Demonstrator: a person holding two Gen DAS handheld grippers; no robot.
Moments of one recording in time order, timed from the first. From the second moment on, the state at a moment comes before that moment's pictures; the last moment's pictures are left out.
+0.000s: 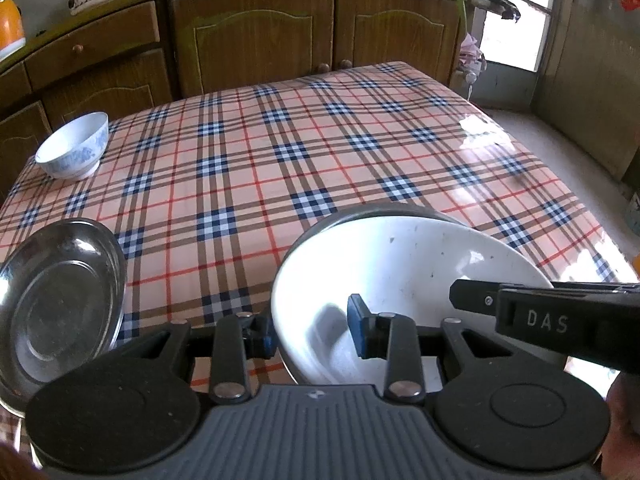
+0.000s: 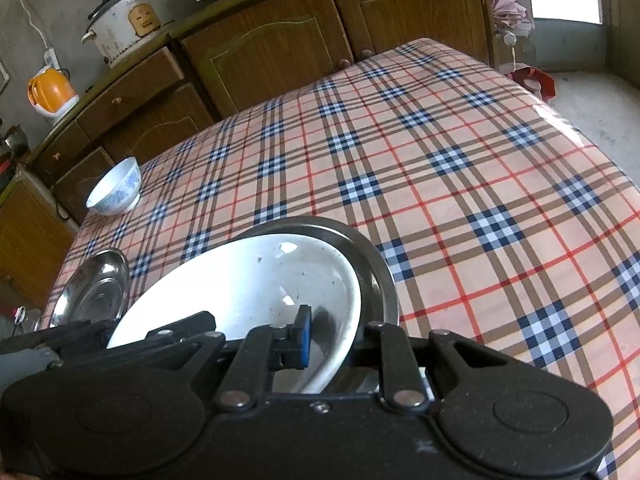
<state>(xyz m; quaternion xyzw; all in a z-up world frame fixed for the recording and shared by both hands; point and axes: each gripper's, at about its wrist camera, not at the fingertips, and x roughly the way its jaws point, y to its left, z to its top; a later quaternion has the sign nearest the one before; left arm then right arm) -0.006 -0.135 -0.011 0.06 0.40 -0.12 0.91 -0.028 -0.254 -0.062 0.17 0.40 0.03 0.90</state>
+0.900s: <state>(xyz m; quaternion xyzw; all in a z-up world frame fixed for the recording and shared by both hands) -0.006 -0.130 -0.014 0.04 0.38 -0.12 0.92 -0.017 -0.254 -0.072 0.17 0.41 0.02 0.90</state>
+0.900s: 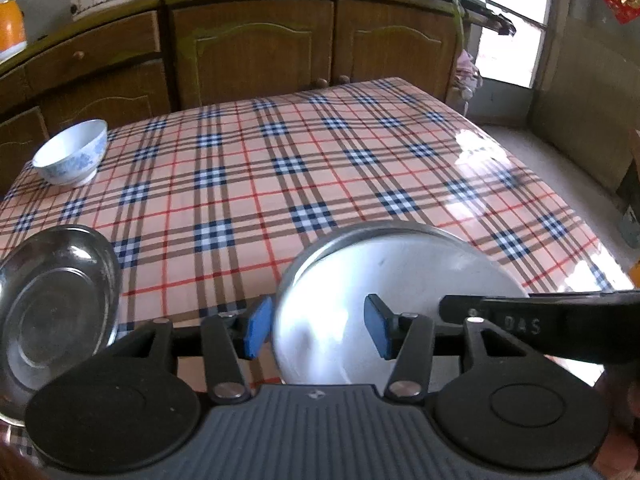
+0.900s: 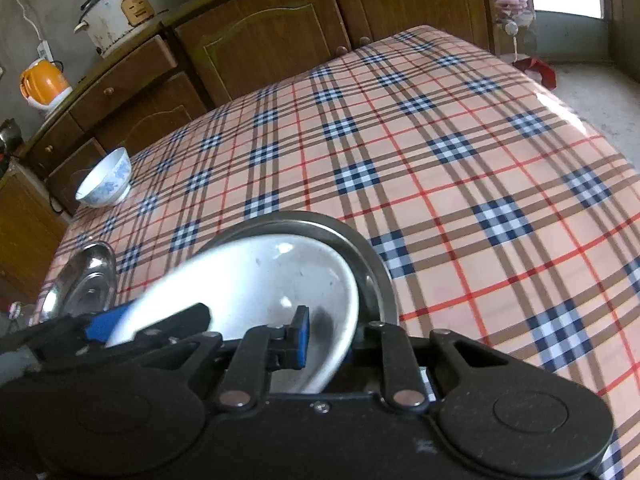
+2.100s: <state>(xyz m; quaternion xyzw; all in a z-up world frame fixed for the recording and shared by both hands) -0.008 -0.114 -0.010 0.01 0.39 -0.11 0.91 -0.033 -0.268 -0.029 0.10 0.37 -0.02 0.92</state>
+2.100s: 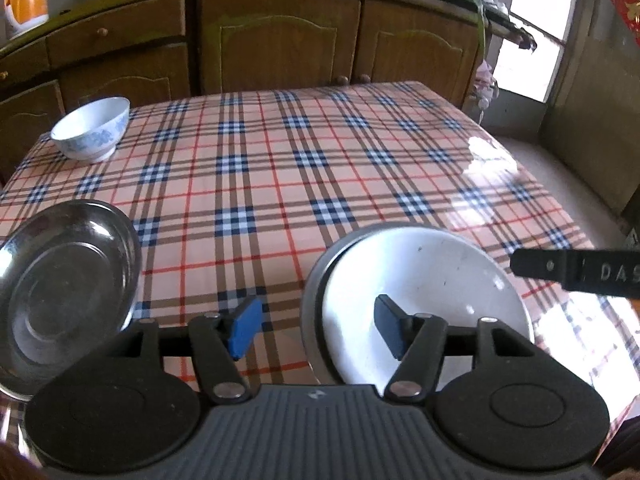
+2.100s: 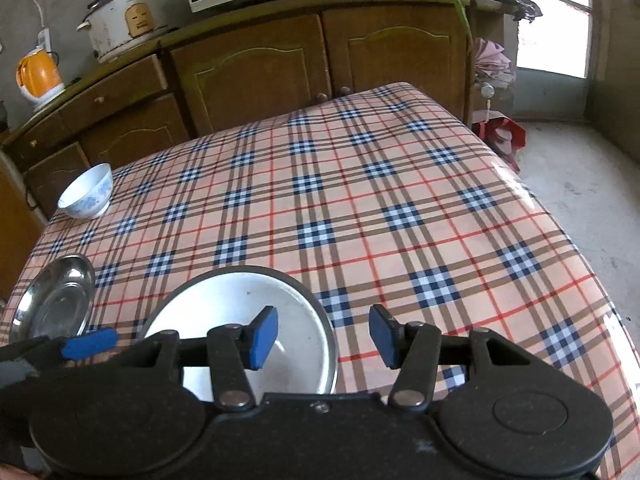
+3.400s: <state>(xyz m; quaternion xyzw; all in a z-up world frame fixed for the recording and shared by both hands) -0.024 -0.042 0.049 -0.04 0.35 -0.05 0.94 -0.027 -0.173 0.022 0.08 0.34 0.05 0.94</state>
